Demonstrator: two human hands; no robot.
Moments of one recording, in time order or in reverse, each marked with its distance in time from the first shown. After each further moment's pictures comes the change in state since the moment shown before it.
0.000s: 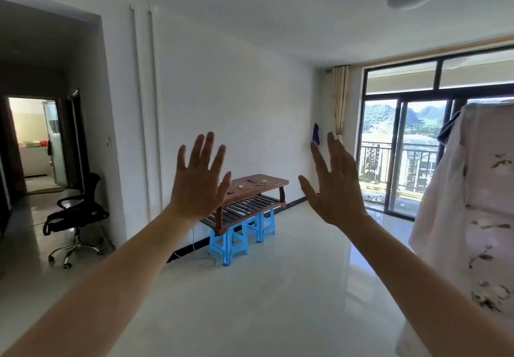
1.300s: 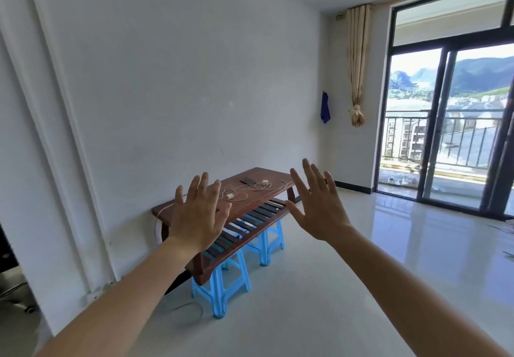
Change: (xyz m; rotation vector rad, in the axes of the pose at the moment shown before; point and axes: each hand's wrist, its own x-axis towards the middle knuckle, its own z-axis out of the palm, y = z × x) left_hand 0.353 -0.150 0.833 -0.027 -0.398 -0.049; right_hand 0.235 0.218 0.867 -0.055 -0.429 -0.008
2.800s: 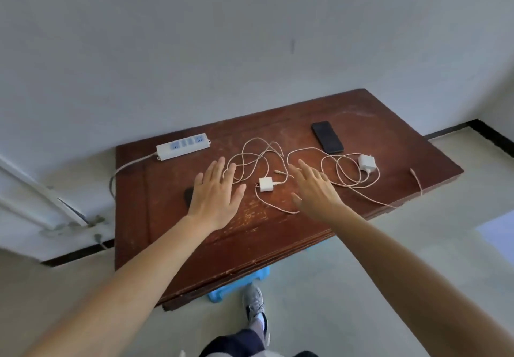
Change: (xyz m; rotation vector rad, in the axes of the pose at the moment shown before) left_hand 0.571 -0.237 0.770 -0.165 -0.522 -0.507; right_hand 0.609 0.034 0.912 0.352 -0.739 -0.395
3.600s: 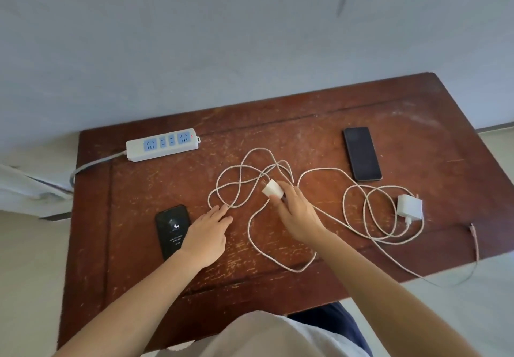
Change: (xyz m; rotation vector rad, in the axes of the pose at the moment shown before) left_hand 0.105 -0.037 0.134 -0.020 -0.498 -0.092; right_hand 0.162 0.043 0.084 0.709 -0.261 0.074
